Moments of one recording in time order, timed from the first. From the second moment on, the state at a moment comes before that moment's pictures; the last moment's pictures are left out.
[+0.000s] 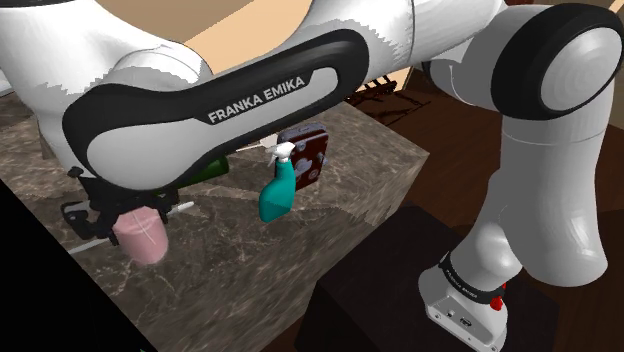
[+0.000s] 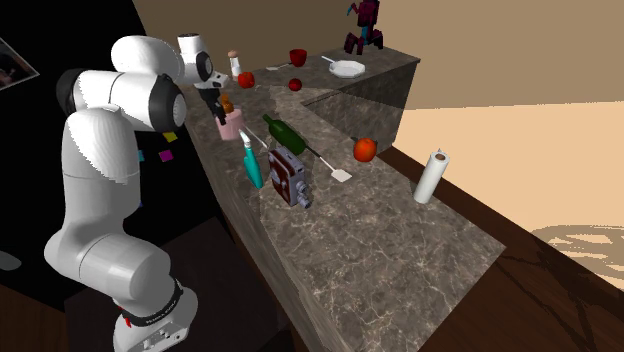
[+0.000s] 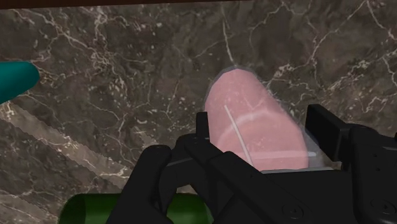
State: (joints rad) arm 0.56 0.54 0.39 -1.49 -0.26 2.03 1.02
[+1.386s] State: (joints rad) arm 0.56 0.57 0.38 -1.53 -0.27 2.10 1.03
